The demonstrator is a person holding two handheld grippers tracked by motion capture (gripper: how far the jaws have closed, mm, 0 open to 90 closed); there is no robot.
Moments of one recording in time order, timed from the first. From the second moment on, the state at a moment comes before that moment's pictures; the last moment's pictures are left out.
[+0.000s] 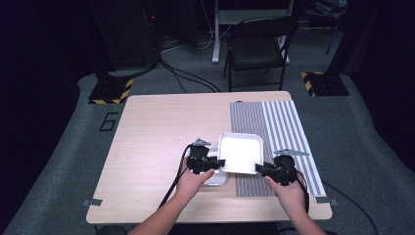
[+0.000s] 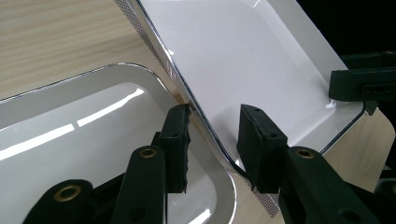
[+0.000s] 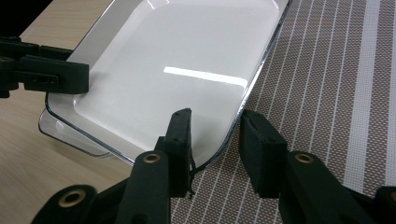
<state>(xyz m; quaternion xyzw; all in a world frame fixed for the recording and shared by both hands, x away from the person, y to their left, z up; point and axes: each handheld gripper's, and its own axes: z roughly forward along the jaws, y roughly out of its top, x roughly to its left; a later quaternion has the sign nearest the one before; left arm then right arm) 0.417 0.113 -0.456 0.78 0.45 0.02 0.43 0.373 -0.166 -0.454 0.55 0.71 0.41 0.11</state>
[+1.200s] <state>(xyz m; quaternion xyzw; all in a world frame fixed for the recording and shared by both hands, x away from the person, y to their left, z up) 0.422 0.084 -0.458 0.79 0.43 0.00 0.43 0.360 -0.190 -0.454 0.57 0.70 0.41 0.12</state>
